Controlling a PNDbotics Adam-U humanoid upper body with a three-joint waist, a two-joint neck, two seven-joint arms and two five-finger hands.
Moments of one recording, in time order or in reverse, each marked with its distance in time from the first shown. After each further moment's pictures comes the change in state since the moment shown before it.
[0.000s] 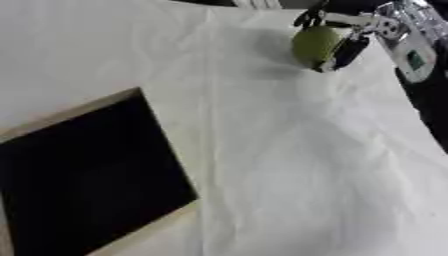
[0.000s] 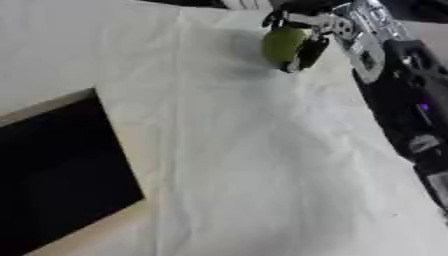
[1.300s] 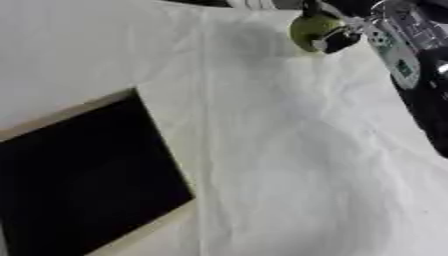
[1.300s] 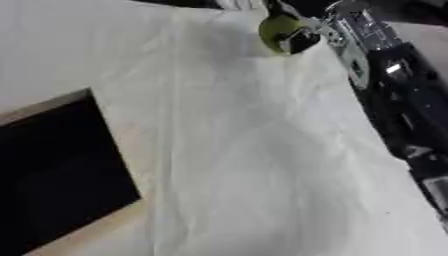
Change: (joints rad) left arm 0.001 -0.005 -0.005 0.000 -0.009 0.005 -0.006; right arm 0.047 -0.032 0.037 -0.115 0.211 -0.039 -0.320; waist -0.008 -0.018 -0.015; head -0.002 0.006
